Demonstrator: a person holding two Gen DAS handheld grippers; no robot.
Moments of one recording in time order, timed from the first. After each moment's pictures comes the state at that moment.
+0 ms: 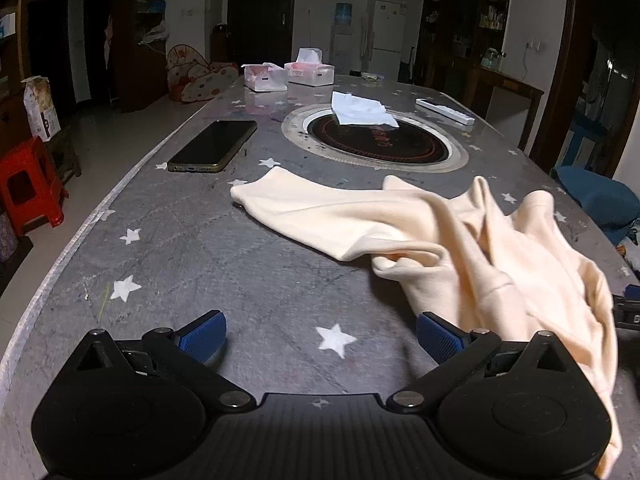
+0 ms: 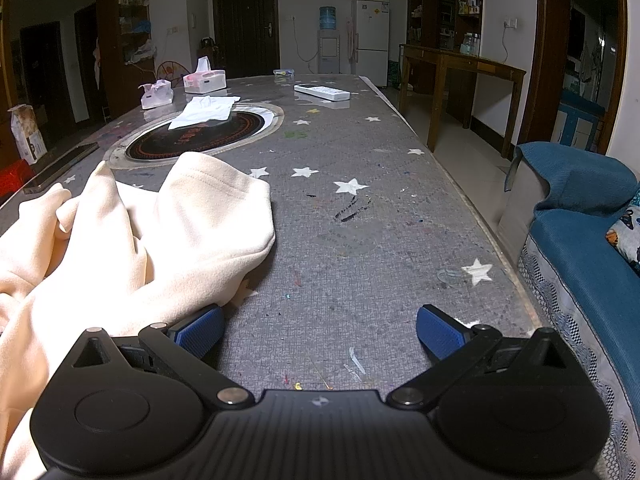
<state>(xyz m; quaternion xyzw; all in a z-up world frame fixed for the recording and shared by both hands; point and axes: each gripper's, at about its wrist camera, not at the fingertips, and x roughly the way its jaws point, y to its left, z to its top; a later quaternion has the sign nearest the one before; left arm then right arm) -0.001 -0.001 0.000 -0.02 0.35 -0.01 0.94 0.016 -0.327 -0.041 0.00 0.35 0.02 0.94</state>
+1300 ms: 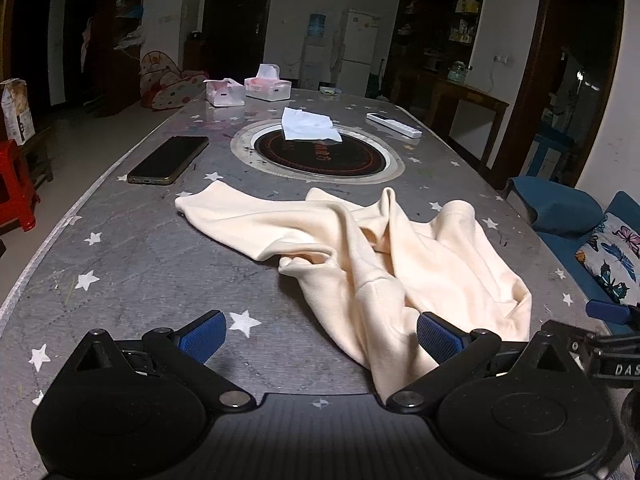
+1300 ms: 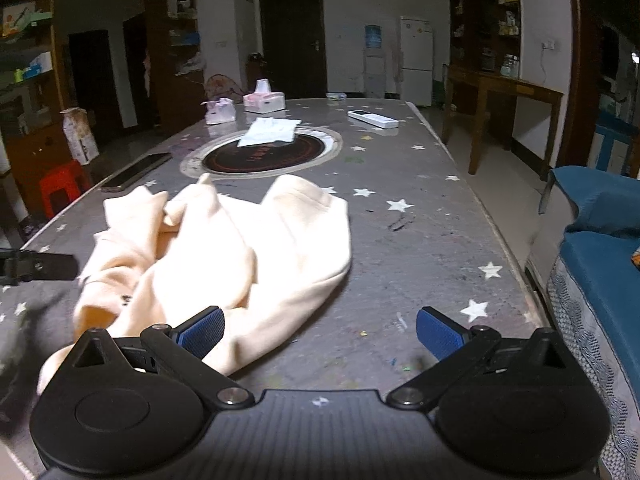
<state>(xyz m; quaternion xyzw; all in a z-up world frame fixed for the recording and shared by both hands) -0.037 -0.043 0.030 -0.05 0.34 -0.06 0.94 -0.052 -0.311 -0.002 0.00 0.32 0.10 0.94</state>
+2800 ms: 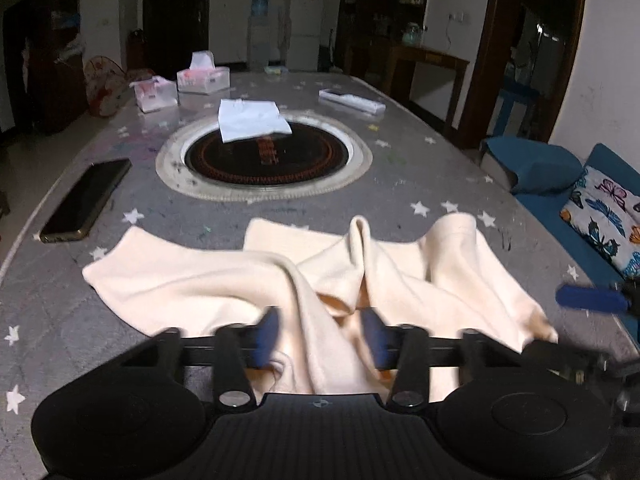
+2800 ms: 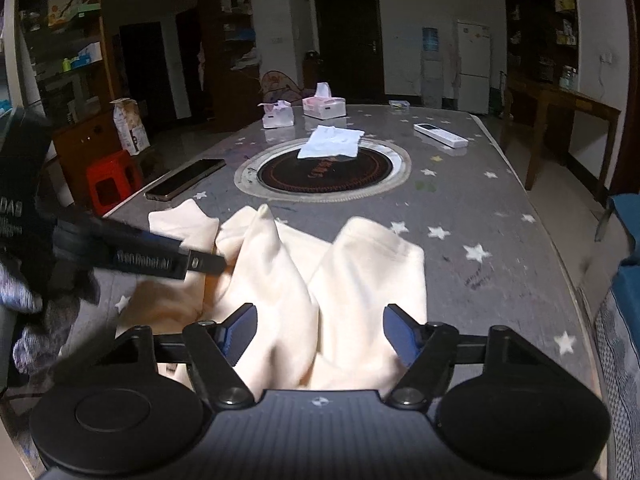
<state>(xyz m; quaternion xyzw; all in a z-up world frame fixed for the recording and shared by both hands) 0.065 -0.075 0.017 0.00 0.37 -0.13 0.92 0.003 -0.279 0.013 -0.01 0.32 0.18 0.93</state>
